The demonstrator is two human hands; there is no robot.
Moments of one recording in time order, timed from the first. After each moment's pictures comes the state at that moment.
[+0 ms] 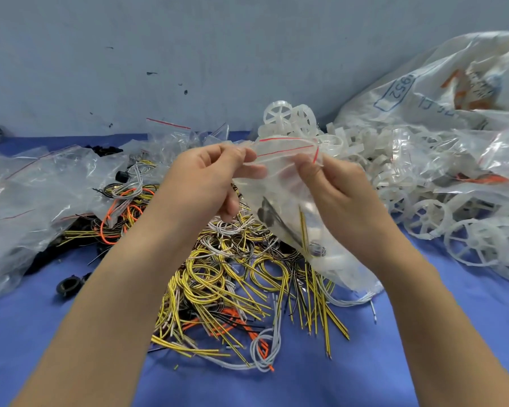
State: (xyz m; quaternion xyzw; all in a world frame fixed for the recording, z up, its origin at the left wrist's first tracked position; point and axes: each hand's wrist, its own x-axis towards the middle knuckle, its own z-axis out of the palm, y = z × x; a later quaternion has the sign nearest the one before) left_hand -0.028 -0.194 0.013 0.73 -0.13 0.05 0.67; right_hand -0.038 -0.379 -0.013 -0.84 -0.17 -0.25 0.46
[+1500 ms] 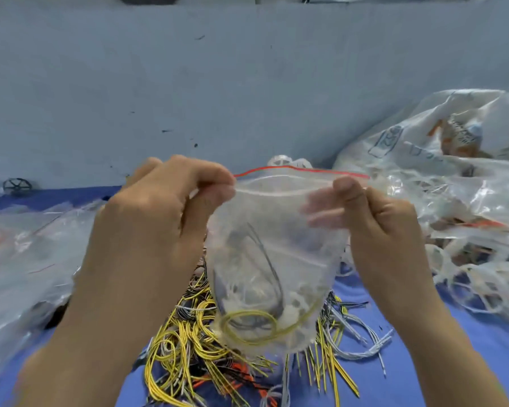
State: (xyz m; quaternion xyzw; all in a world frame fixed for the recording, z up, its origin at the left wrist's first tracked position) left_hand -0.069 -0.157 0.054 0.81 -0.24 0.47 0.26; right_hand -0.063 -0.378 0.017 -0.71 -0.14 -0.36 0.58
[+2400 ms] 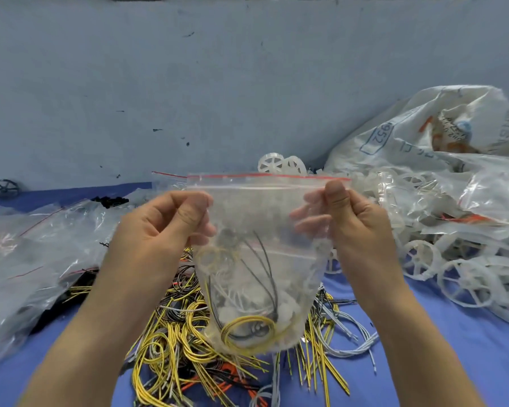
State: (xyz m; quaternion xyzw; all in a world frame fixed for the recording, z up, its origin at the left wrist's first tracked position) left_hand -0.047 -0.160 0.022 0.72 -0.18 0.20 0.64; right_hand -0.052 -0.378 0.012 -0.64 -0.11 -0.29 0.70
